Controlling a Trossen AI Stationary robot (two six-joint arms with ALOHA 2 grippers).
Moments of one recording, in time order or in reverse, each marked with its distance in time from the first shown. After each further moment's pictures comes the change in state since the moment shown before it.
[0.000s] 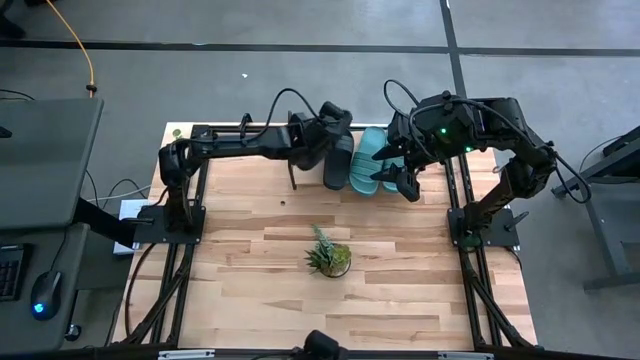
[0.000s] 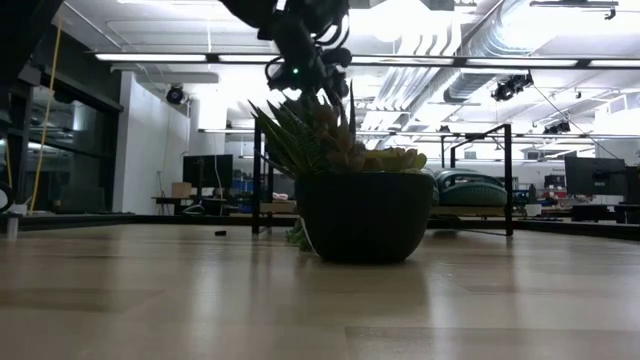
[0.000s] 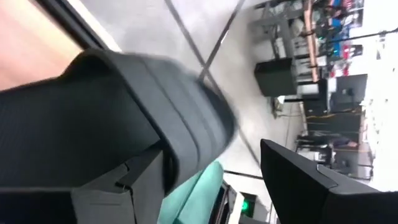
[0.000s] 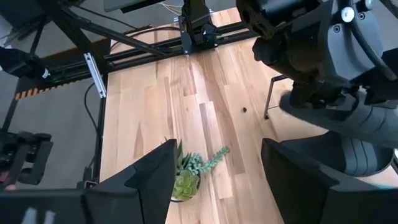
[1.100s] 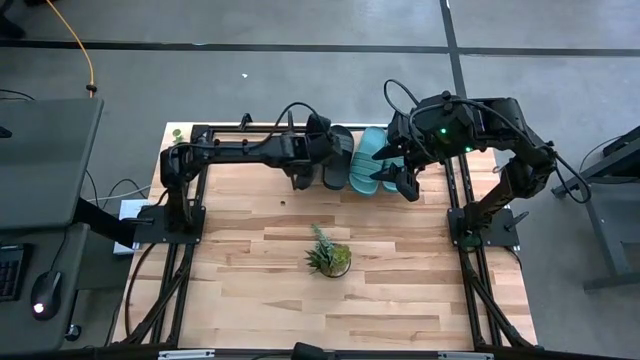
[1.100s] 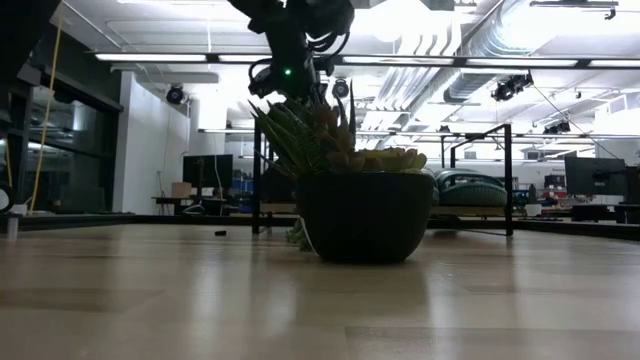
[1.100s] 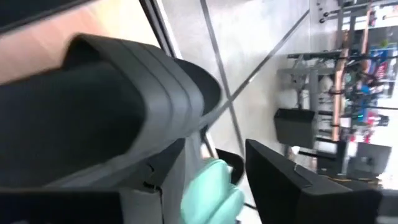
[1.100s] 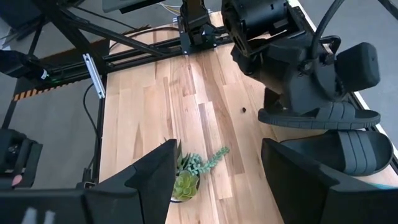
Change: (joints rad) left arm -0.076 0.005 0.000 -0.290 -0.105 -0.459; right arm 0.001 0.000 0.000 0.000 0.005 0.003
